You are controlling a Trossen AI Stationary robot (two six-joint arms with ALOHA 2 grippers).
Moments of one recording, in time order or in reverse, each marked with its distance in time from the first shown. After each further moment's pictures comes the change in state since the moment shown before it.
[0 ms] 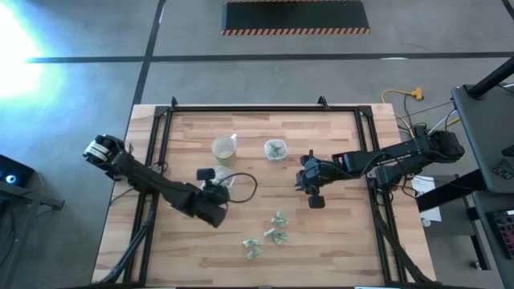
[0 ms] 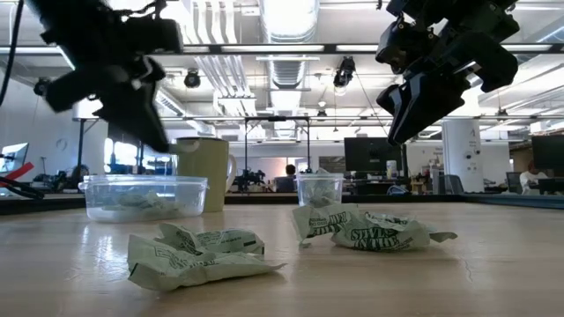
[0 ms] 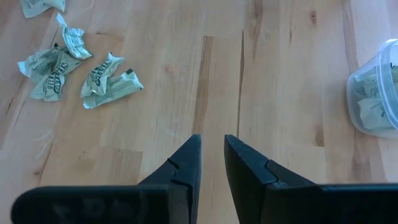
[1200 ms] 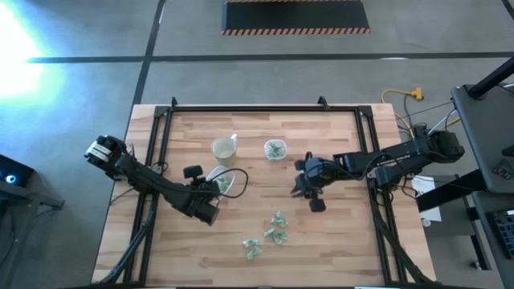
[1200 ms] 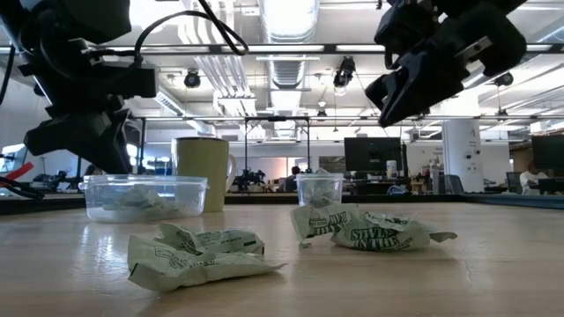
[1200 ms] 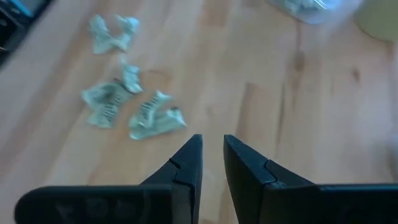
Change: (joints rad) left arm 0.000 0.017 -0.080 -0.202 -0.012 -0.238; right arm 0.000 0.000 -0.028 0.163 -0.154 -0.057
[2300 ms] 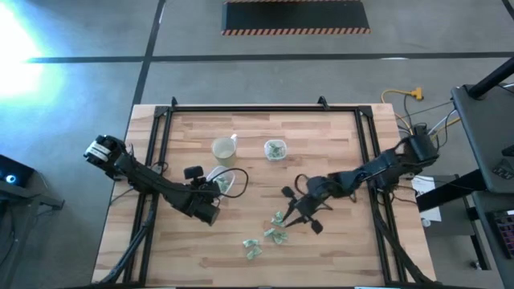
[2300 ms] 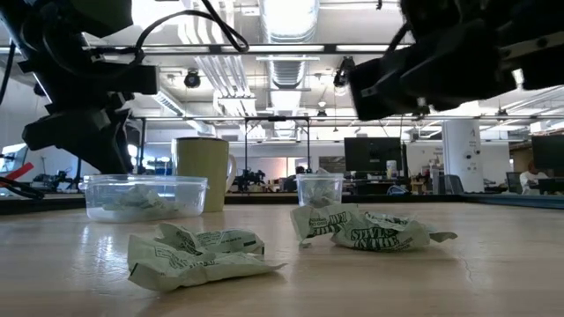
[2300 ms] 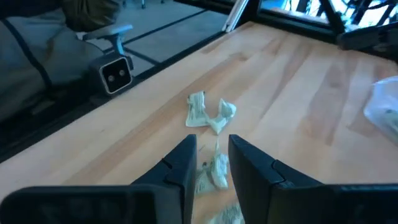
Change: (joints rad) left arm 0.000 -0.008 0.002 0.026 0.032 0.000; right arm 0.150 0.276 -0.160 0.828 -0.214 -0.098
